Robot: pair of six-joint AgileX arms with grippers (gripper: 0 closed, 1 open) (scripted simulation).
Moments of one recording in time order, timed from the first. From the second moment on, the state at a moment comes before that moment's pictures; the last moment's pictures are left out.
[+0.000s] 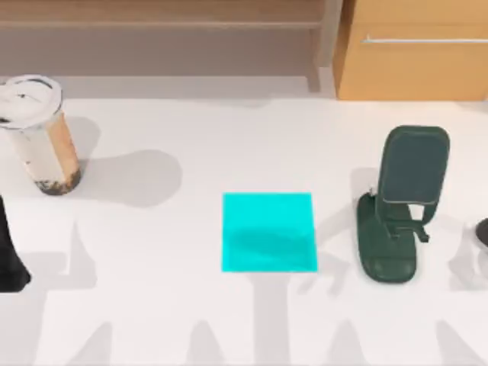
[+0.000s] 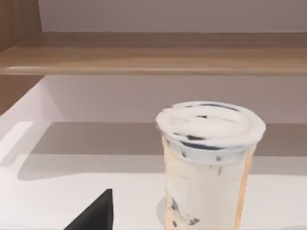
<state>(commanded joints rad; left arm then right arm) 0.00 0.00 0.00 0.00 0.00 0.00 0.00 0.00 0.00 0.00 0.00 0.00</state>
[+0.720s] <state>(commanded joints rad) 0.00 0.00 0.00 0.00 0.00 0.00 0.00 0.55 0.44 -0.37 0.00 -0.26</state>
